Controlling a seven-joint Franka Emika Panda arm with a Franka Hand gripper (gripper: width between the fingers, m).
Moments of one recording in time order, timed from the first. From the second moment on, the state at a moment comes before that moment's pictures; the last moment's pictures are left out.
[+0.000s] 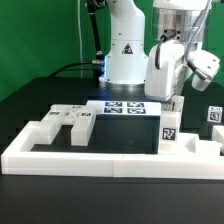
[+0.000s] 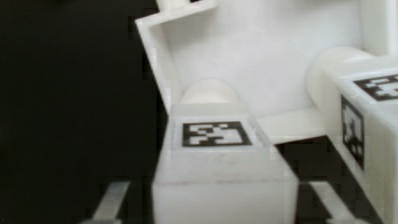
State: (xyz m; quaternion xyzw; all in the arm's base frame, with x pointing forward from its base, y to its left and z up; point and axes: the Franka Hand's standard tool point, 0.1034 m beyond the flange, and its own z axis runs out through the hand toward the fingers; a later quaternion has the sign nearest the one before) arm 0.570 0.047 0.081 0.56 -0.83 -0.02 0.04
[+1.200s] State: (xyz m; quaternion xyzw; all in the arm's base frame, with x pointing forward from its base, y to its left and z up) arm 0.570 0.051 0.082 0.86 -0.50 -0.03 0.02
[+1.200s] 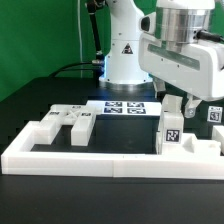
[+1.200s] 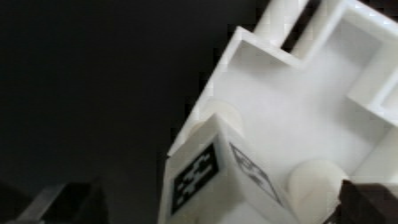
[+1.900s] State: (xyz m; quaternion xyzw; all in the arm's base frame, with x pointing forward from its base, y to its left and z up) arm 0.574 0.049 0.085 0.97 -0.24 -0.03 0.01
